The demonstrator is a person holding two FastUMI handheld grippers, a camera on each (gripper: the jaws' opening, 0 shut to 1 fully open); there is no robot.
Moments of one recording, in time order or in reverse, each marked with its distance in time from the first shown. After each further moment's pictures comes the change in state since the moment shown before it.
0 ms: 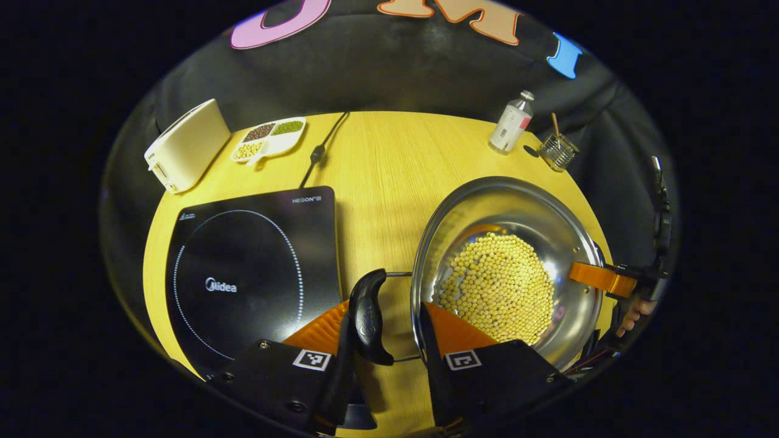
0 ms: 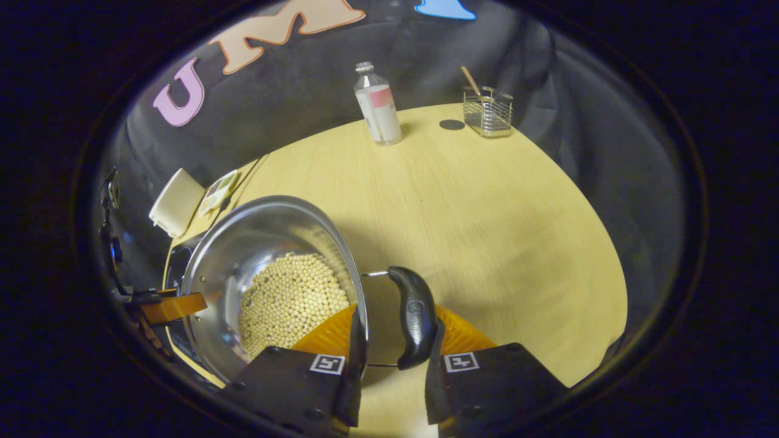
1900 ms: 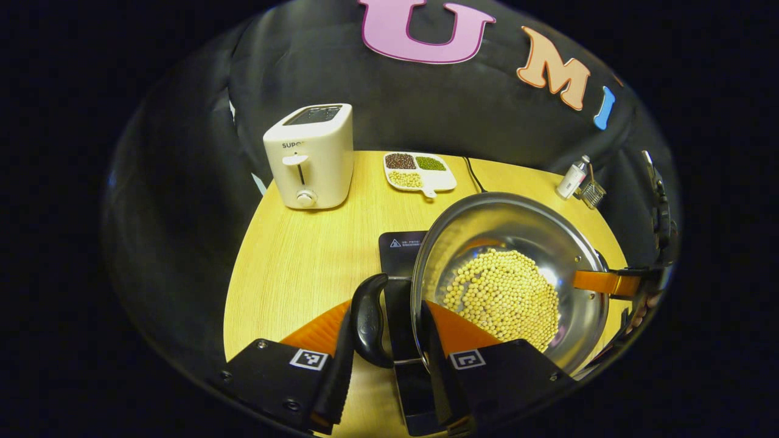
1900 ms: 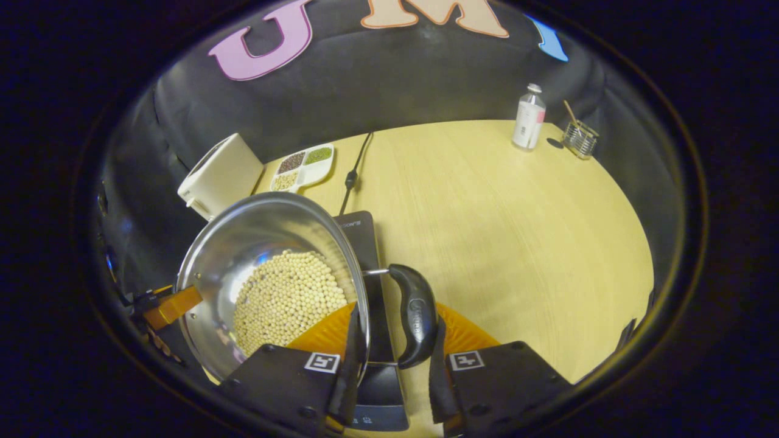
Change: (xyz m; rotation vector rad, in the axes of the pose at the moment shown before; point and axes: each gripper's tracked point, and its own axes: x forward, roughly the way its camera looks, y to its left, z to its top) left arm -0.060 0.302 0.011 -0.016 -0.179 0.035; right arm 0.007 0.000 0.001 -0.079 -0.006 -0.037
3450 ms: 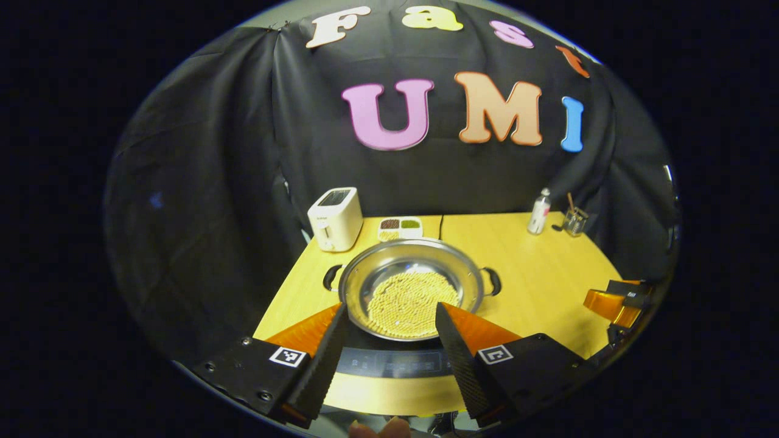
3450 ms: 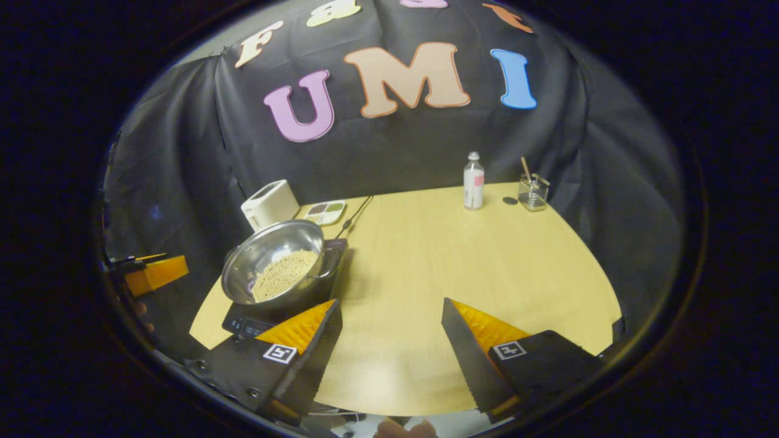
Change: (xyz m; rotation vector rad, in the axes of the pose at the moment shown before) left arm -0.225 -0.187 0.011 0.027 -0.363 0.205; right arm -0.205 -0.162 -0.007 -0.101 -0.386 0.150
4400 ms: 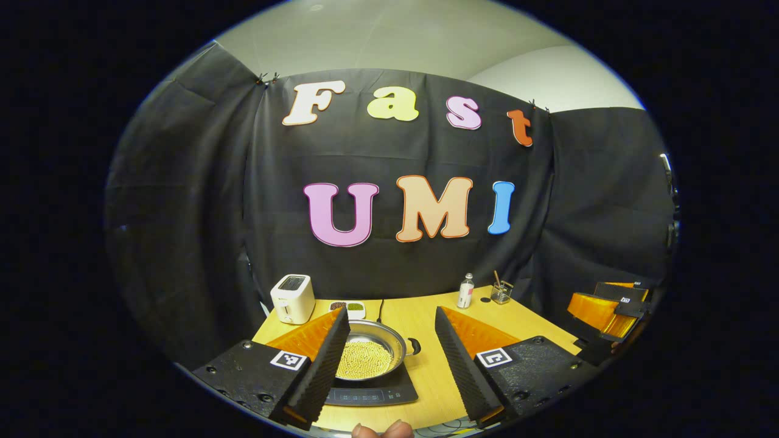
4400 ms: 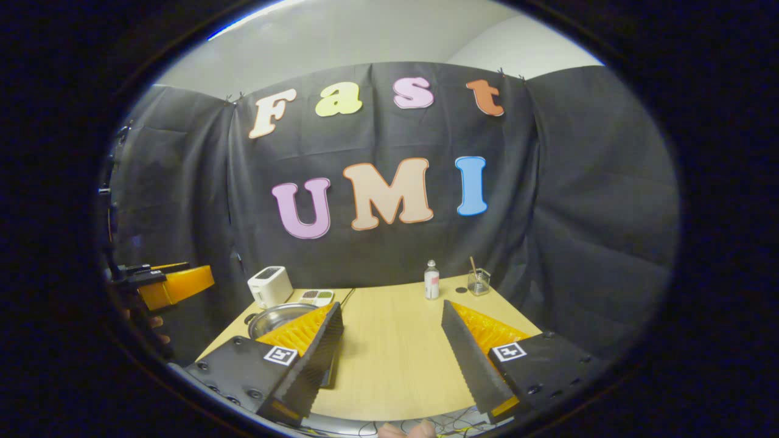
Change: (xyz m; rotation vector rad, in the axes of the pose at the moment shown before) left arm -0.137 -0.042 0.097 -0.002 -0.403 -0.213; right arm -0.187 0.342 0.103 -0.016 -0.439 -0.108
